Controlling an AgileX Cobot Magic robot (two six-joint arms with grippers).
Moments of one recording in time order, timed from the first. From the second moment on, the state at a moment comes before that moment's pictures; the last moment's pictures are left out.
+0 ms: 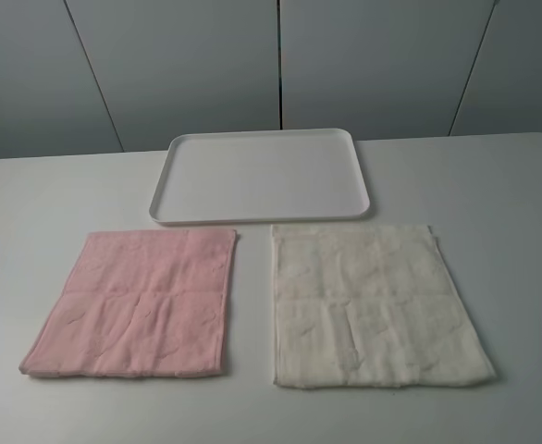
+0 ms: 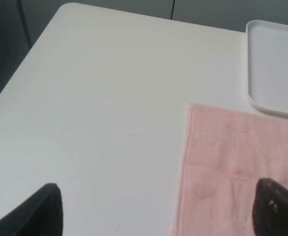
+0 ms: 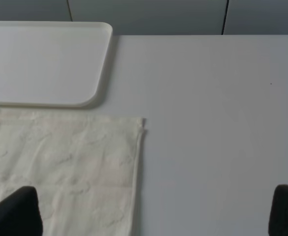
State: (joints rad) left arm 0.10 0.00 -0.52 0.07 1.09 -0.20; right arm -0.02 0.00 -0.51 0.09 1.10 -0.06
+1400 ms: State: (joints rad) left arm 0.10 0.00 -0.53 0.07 1.09 -0.09; right arm -0.02 0.02 -0.52 0.19 1.13 -0.06
